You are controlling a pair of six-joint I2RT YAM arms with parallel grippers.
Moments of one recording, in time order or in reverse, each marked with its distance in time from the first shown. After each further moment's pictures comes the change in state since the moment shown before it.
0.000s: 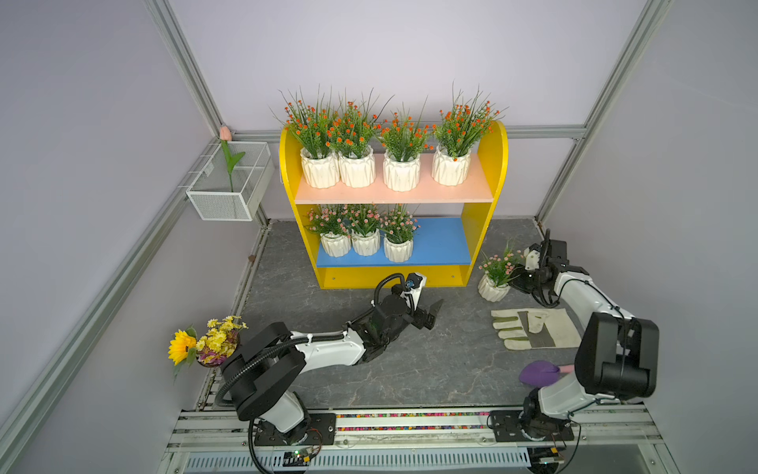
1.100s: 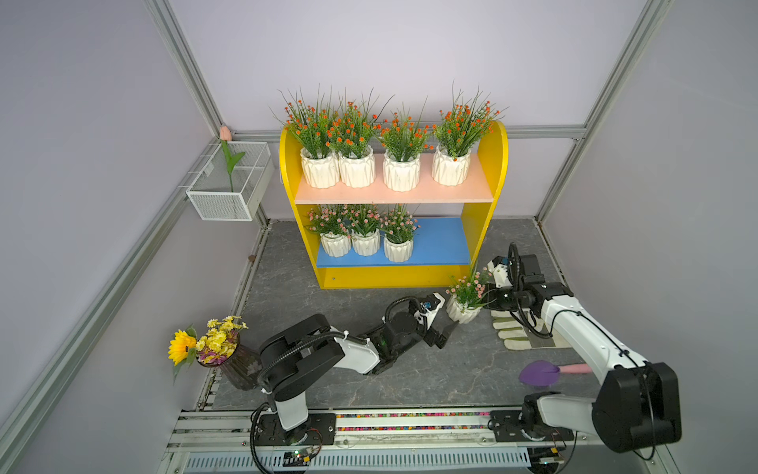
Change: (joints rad) left arm -0.100 0.213 -0.040 0.323 0.071 0.126; right arm 0.320 -0.270 -0.158 -0.095 -0.049 0.011
